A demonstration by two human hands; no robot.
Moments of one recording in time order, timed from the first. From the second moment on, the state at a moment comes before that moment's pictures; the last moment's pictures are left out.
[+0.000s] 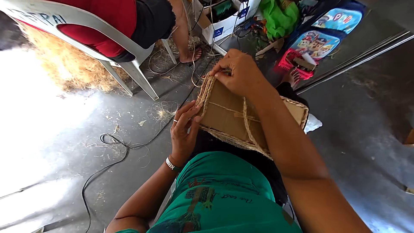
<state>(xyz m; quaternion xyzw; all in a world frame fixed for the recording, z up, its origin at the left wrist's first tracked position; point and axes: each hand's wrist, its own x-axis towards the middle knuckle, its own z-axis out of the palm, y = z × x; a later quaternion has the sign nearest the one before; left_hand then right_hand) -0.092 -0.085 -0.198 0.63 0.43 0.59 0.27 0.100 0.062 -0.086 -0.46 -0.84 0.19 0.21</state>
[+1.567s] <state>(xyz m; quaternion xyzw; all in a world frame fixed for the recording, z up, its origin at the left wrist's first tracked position) -0.091 -0.084 -0.202 0.60 0.44 0.61 0.26 0.100 0.072 -0.084 -0.48 -0.82 0.27 0.17</state>
